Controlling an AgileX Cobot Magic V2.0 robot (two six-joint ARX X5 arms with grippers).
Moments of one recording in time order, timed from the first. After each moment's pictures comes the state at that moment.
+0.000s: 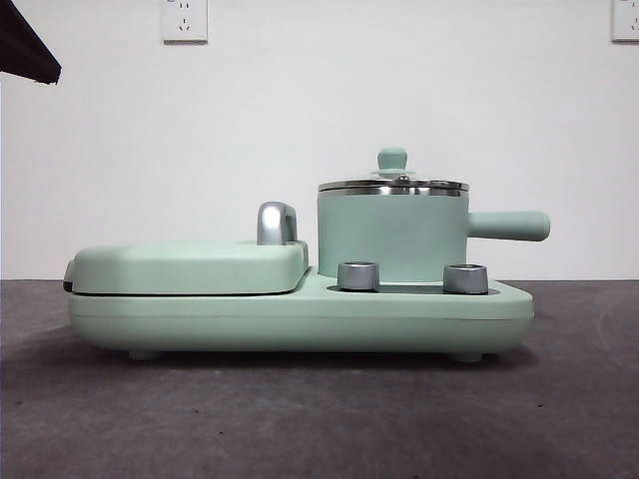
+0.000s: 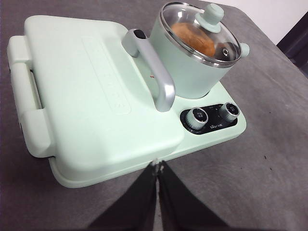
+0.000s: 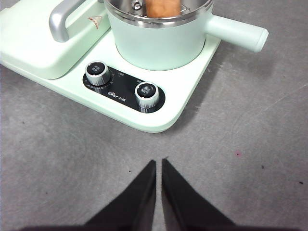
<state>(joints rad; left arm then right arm) -0.33 0.65 0.66 -0.46 0.32 -0.26 0.39 0.54 0.75 -0.80 -0.10 0.02</state>
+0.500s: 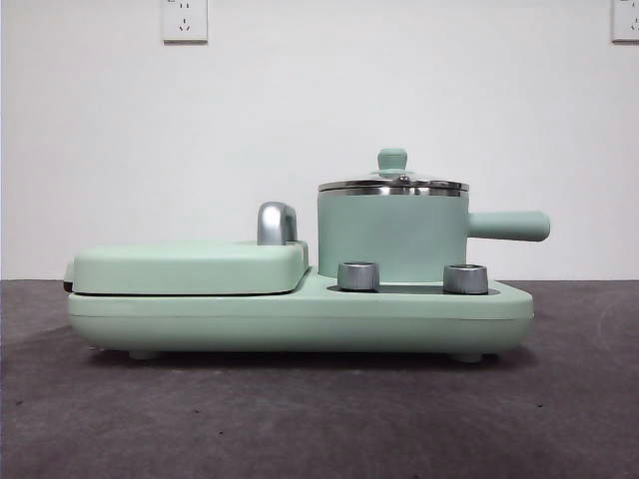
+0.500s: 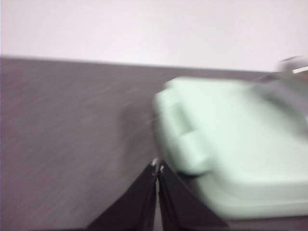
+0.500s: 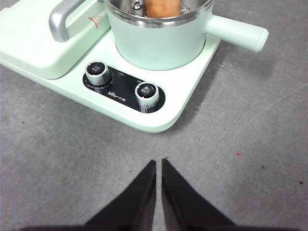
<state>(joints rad) -0.10 0.14 0.09 -0.08 0.04 -0.10 0.39 0.54 0.75 -0.80 -0.10 0.02</state>
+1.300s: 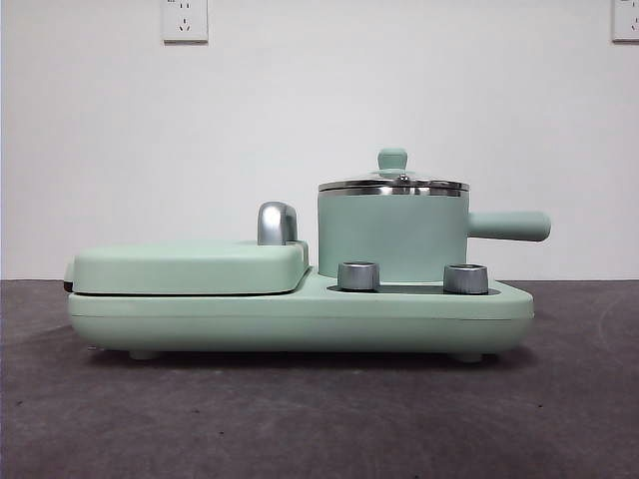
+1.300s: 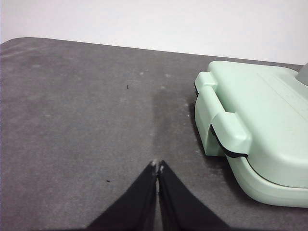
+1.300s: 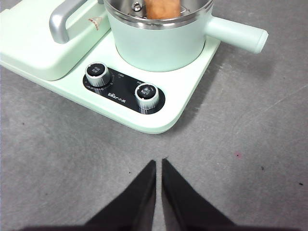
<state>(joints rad) -0.03 0.00 0.03 -0.18 0.02 -0.10 0.39 0.54 0.75 -0.80 -0.10 0.02</state>
